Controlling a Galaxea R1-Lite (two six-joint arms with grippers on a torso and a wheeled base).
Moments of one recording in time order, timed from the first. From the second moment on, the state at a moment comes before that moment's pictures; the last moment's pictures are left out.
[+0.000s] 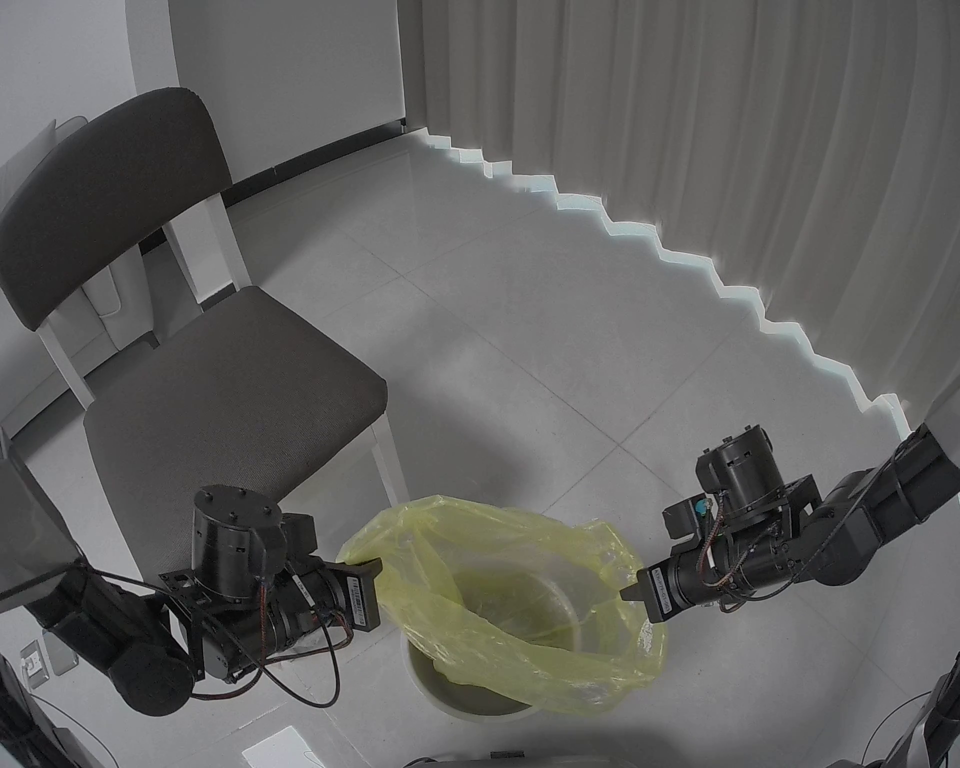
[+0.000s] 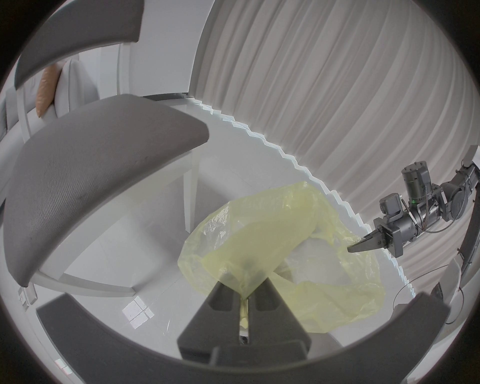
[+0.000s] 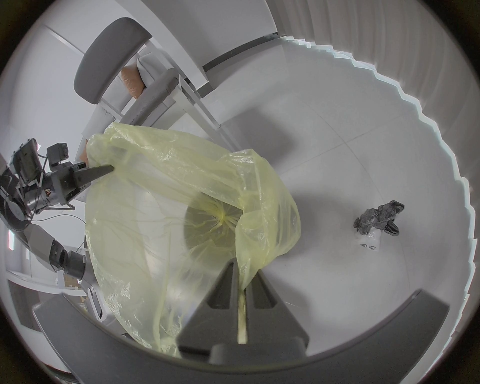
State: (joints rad) left arm -0.56 1.80 -0.39 -0.90 0.06 -0.34; right arm 0.50 1.93 -0.80 -0.21 0.20 0.17
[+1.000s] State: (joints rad) left arm -0.48 2.14 -0.20 -1.46 -0.11 -0.24; right arm 0.48 2.03 -0.85 -0.20 0.20 0.17
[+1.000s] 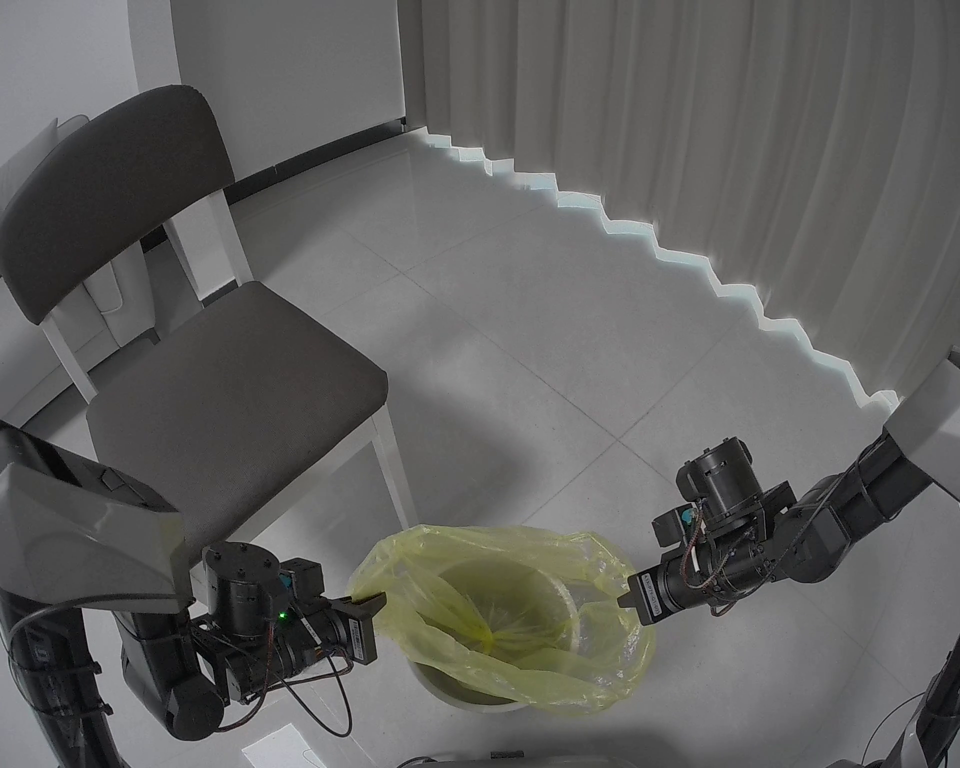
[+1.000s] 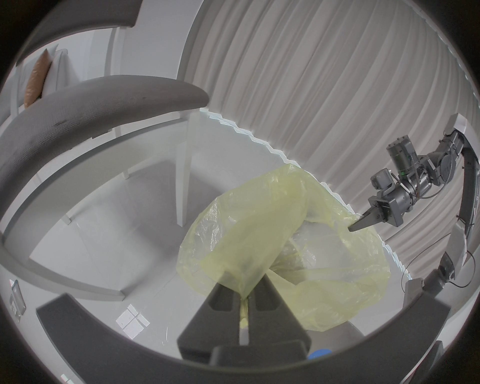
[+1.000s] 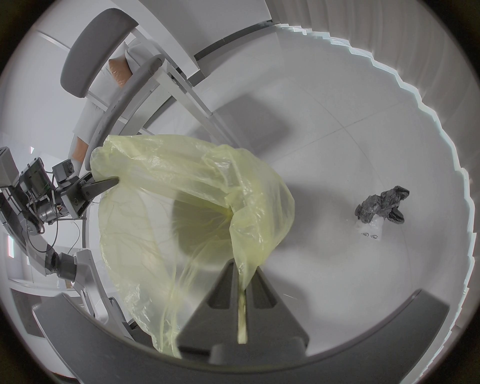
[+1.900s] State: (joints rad) left arm -0.41 2.29 -0.36 -1.55 -0.11 -0.25; right arm 0.45 2.14 -1.10 -0.13 0.20 0.17
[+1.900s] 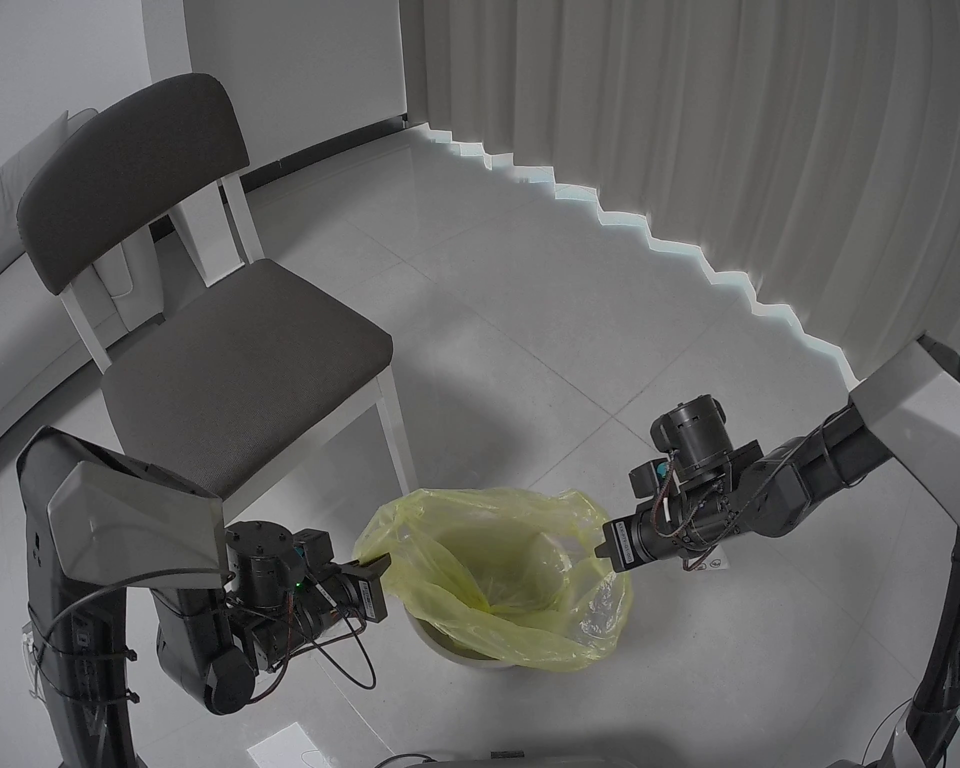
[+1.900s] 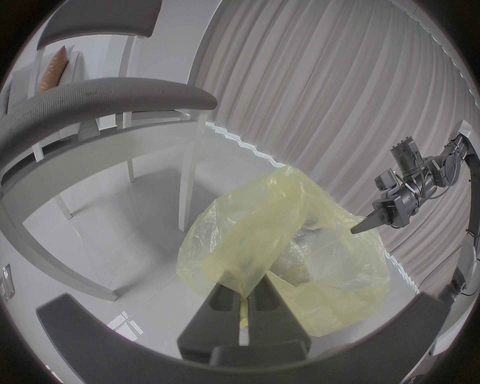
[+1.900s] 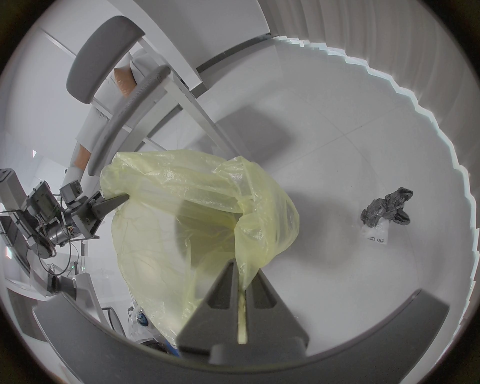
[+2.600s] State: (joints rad) left arm -0.35 2.45 -0.42 -1.55 -0.16 -0.25; right arm 0.45 2.35 -1.20 -0.12 0.20 0.16
